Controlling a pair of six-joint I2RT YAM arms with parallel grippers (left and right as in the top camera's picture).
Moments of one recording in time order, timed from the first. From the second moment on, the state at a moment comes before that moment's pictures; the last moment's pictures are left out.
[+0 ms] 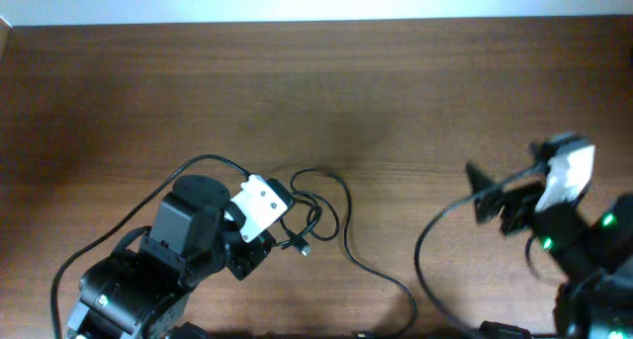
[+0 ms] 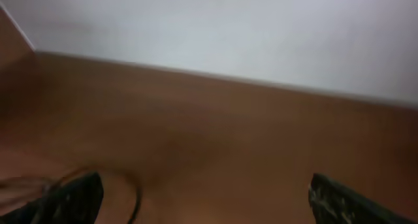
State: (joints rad) left arm -0.52 0.90 1.20 -1.11 0.12 0.29; right arm -0.21 0.64 0.90 -0.63 -0.53 -0.12
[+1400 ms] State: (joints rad) left arm -0.42 1.04 0.82 -0.03 -0.22 0.20; right arm -0.21 0.55 0.60 -0.52 -0.74 0.01
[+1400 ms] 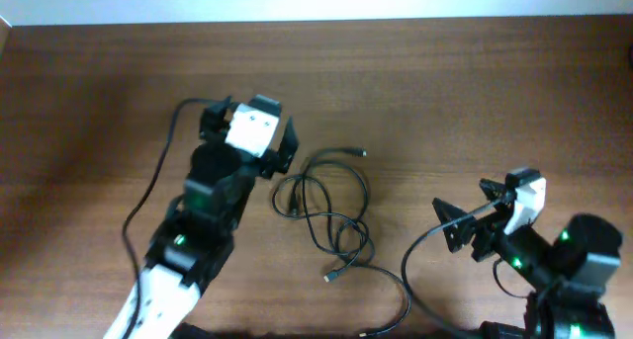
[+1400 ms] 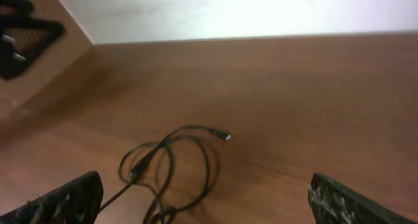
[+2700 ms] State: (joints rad) left arm -0.42 0.89 0.82 -0.20 -0.22 0.18; right arm 0.54 1.31 0.66 -0.62 -0.11 0.17
